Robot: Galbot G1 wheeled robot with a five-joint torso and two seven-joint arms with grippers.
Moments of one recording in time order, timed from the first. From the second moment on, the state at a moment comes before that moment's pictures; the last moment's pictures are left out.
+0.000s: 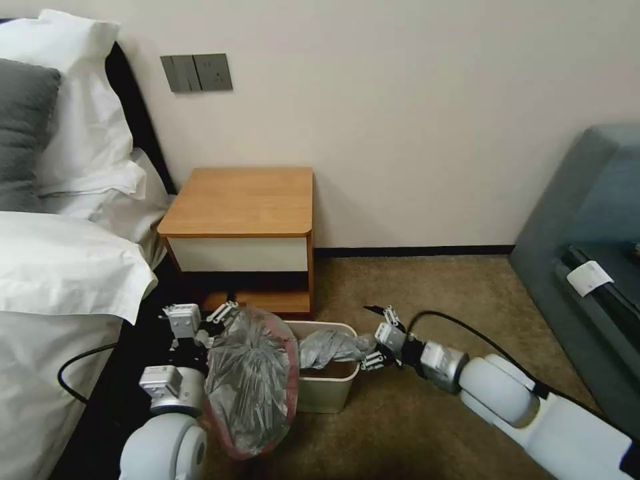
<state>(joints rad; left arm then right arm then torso) 1.57 -1.45 -0.54 -2.13 -0.14 0.02 -0.07 -0.86 0.72 -0.26 1.90 0.36 -0.32 -0.17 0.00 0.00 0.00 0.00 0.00</state>
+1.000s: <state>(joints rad) 1.58 -1.45 -0.51 -2.10 -0.12 0.01 -0.07 -0.49 0.77 -0.60 1.90 1.00 -0.69 0.12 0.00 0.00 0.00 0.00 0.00</state>
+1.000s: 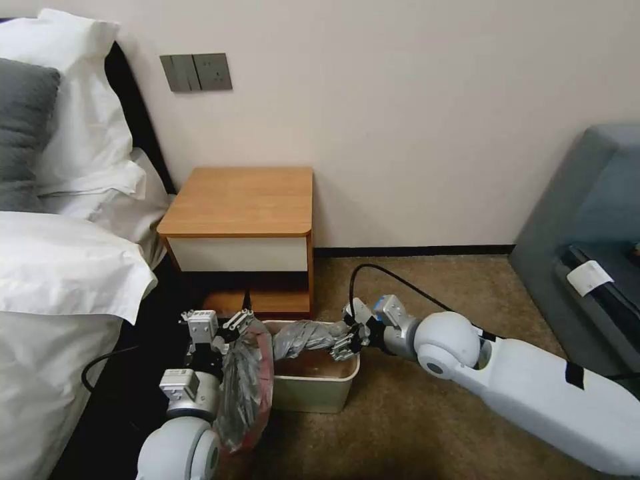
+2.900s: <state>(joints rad) 1.65 -1.37 -0.48 -2.17 -0.44 0.44 -0.20 -1.34 0.79 0.36 2.20 0.54 -0.45 -0.19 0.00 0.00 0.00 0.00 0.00</state>
